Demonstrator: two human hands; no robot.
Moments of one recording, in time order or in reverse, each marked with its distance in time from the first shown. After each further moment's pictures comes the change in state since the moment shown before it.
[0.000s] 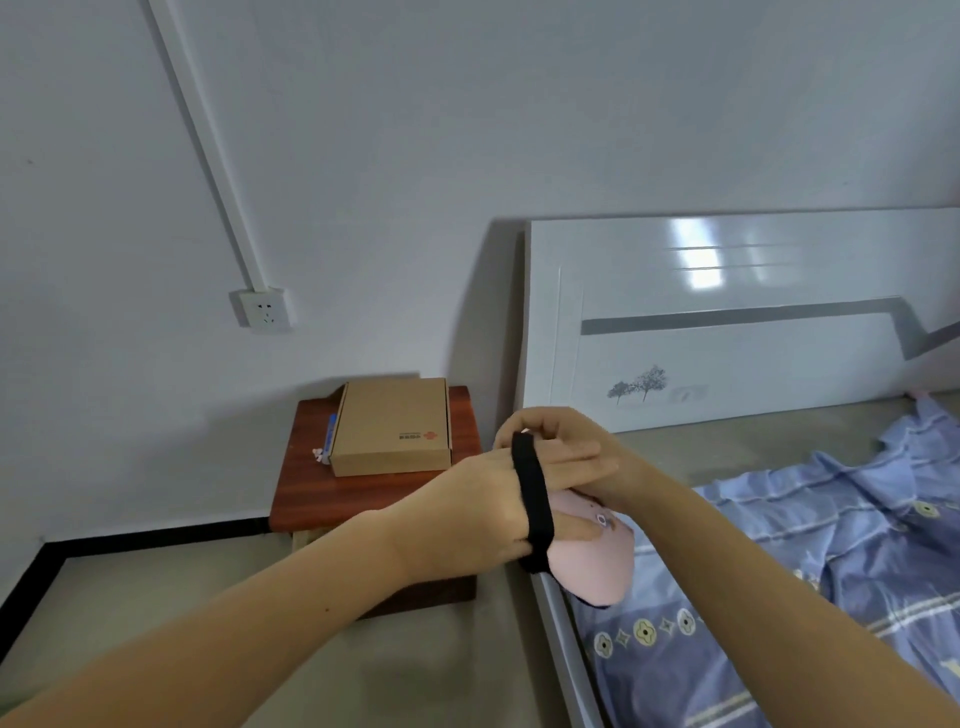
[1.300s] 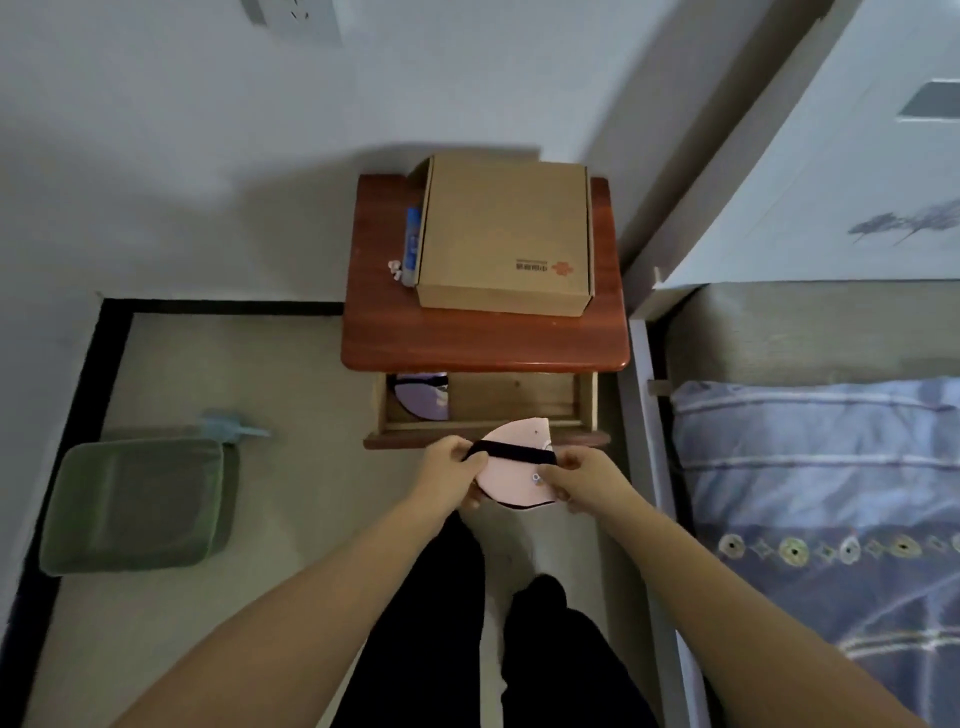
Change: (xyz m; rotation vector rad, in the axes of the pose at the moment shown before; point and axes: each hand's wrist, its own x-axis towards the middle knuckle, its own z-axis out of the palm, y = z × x) left_hand -0.148 -0.129 0.281 -1.451 -0.053 -1.729; right_hand 0.118 0.258 0.194 0.103 0.005 1.081
